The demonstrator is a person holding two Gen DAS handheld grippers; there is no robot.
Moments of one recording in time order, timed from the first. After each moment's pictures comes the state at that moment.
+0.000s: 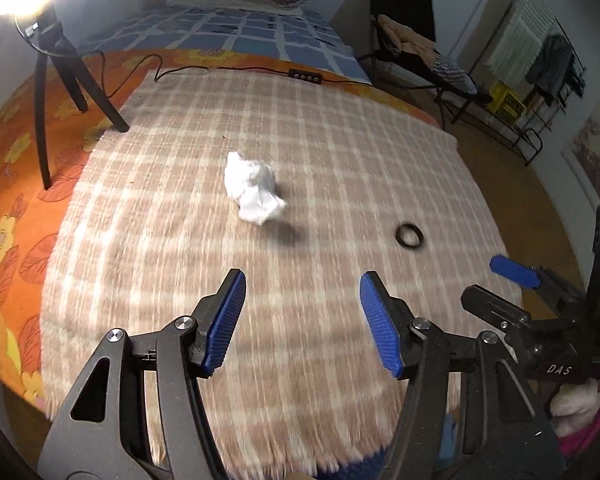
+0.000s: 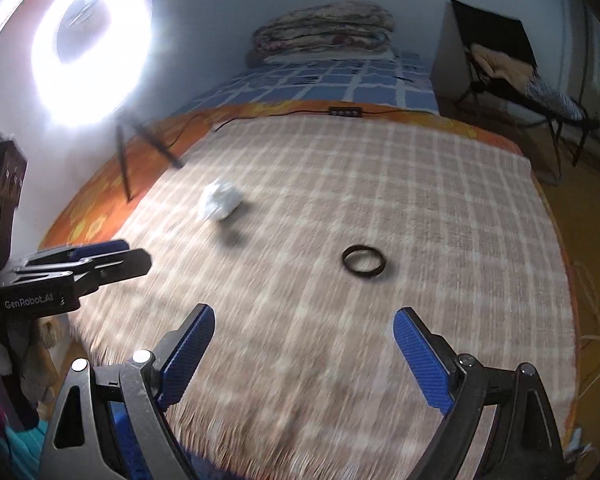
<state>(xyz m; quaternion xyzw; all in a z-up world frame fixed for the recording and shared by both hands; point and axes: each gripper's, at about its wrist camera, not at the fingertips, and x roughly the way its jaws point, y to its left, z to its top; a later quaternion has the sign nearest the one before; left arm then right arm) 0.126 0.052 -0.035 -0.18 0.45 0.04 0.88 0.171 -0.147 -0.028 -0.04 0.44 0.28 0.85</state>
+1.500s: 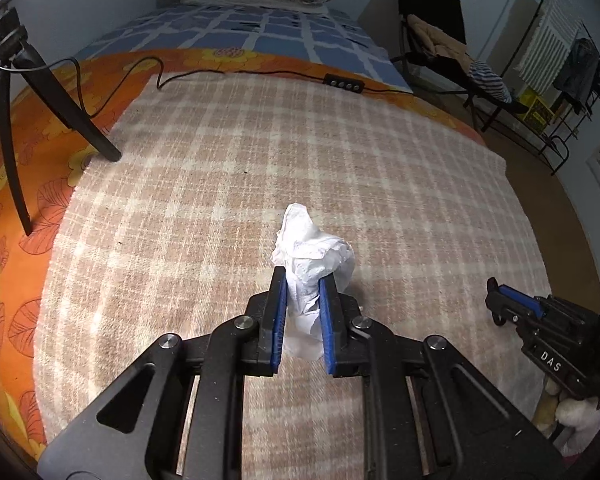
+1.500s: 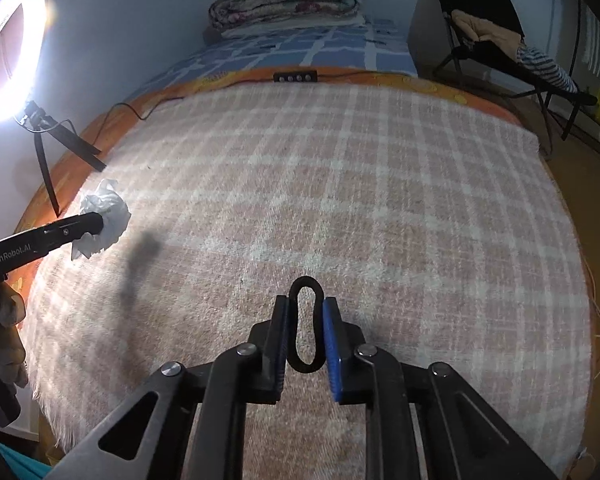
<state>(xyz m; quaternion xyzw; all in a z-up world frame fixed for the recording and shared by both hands) 0.198 0.084 -0.064 -0.17 0.45 0.08 0.87 0.247 -0.137 -0.074 -0.07 0.48 0.24 0.84</state>
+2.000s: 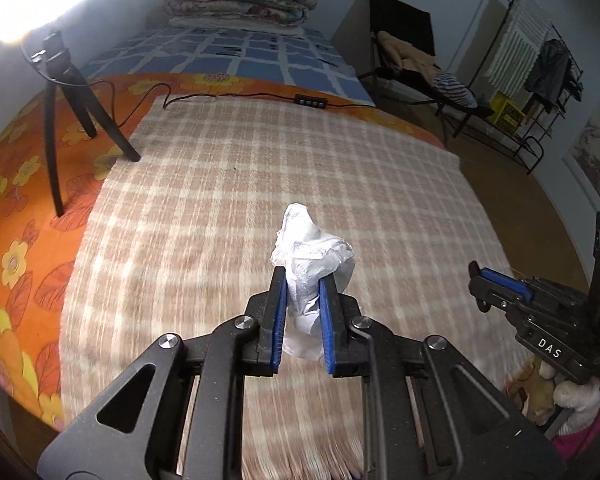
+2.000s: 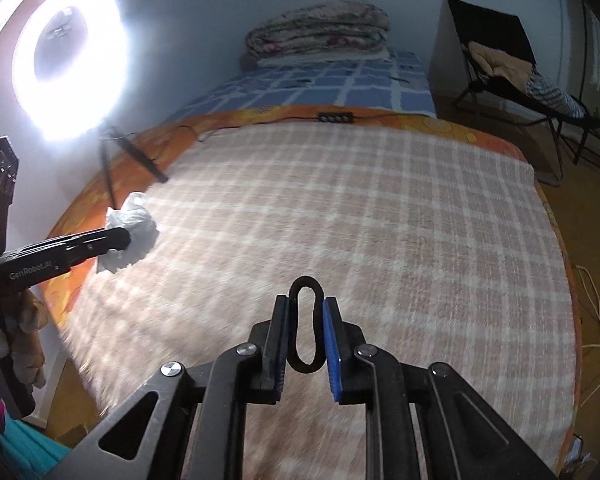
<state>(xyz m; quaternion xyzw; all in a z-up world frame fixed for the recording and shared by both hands) 0.115 0.061 -0.014 -0.16 0.42 0.05 0.89 0.173 -0.140 -0.017 -0.06 0.43 0.30 0.85</state>
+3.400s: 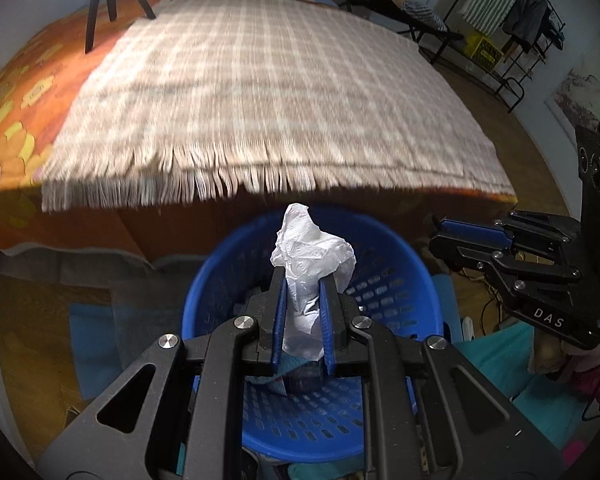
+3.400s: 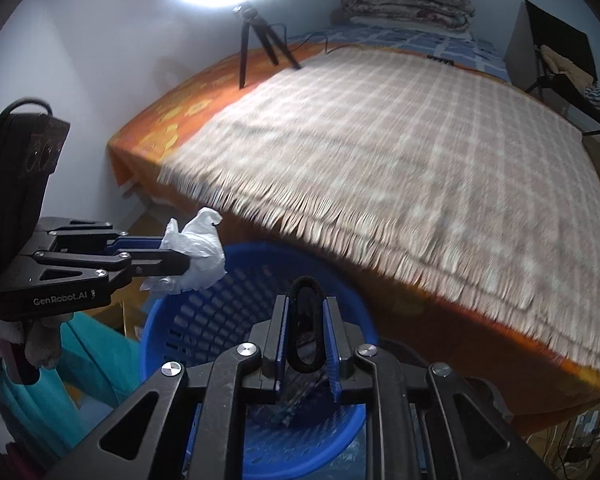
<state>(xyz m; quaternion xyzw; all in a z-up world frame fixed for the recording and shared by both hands) -0.084 -0.013 -0.089 -0.16 0.50 0.00 0.85 -0.036 -0.140 -0.072 -0.13 0.47 0.39 0.78</state>
